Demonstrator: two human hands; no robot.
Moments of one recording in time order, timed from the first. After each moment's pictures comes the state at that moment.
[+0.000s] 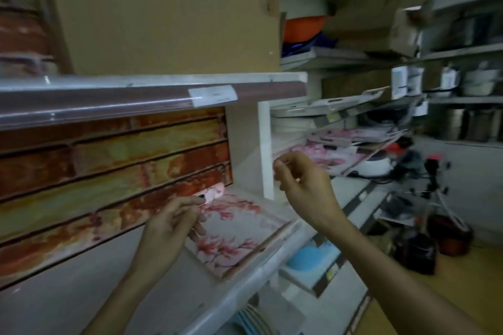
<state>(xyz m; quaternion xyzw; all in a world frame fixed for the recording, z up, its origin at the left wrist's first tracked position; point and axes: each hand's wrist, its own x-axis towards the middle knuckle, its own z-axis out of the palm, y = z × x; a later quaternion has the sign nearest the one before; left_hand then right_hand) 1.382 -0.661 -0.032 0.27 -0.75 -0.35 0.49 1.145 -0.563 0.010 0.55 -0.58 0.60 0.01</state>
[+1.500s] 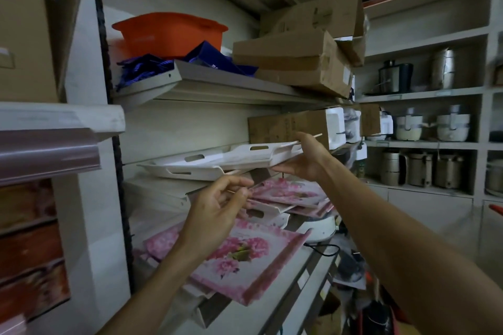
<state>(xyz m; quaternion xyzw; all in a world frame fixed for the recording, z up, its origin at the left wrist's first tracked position) 0.870 -0.802 0.045 0.11 -0.79 -0.38 0.46 0.636 -0.765 0.120 0.22 -0.46 0.77 -0.39</state>
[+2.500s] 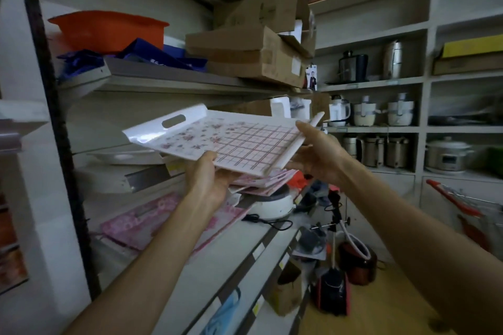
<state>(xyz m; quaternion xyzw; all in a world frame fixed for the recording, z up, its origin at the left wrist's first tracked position) 0.776 -0.698 0.077 0.14 -0.40 -0.79 0.45 0.612 -0.562 0.100 0.33 -0.49 0.75 -0.31</state>
